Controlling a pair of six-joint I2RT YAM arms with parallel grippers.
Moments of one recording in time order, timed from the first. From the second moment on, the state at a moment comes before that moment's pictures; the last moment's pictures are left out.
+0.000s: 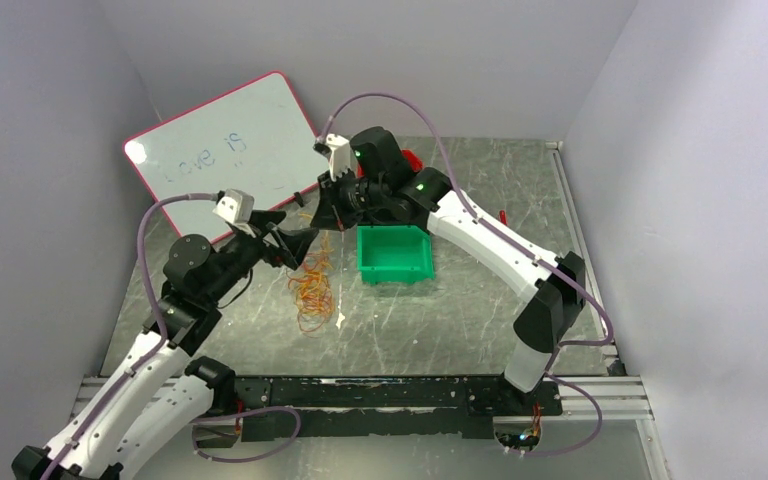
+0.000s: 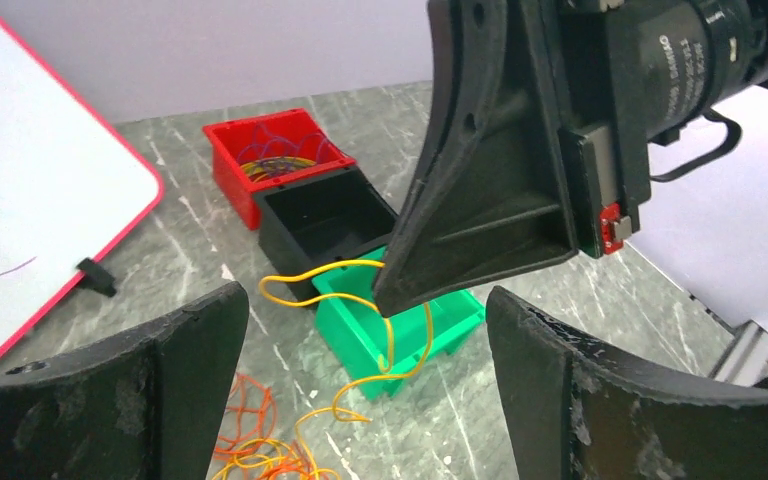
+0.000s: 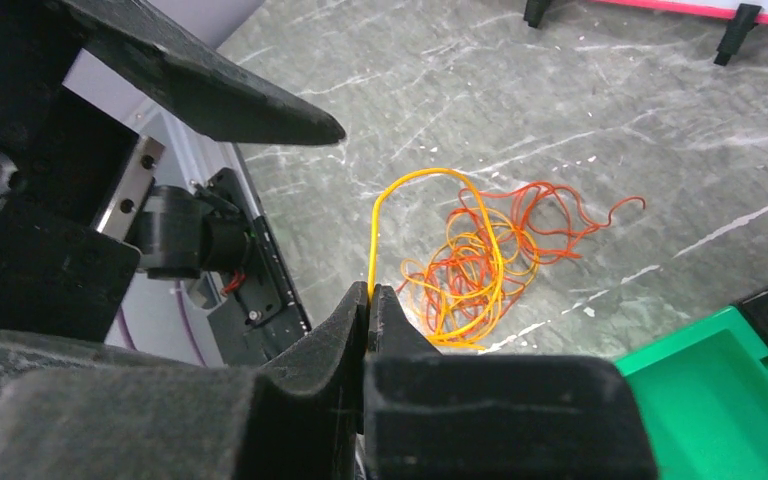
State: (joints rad) left arm -0.45 0.65 0.62 0.06 0.16 -0.29; right arm 0.83 1.73 1.74 -0.58 -0.45 0.21
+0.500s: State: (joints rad) left arm -0.45 0.73 0.48 0.25 0.29 -0.34; right arm 0.83 1.72 1.74 -0.51 -0.52 0.30
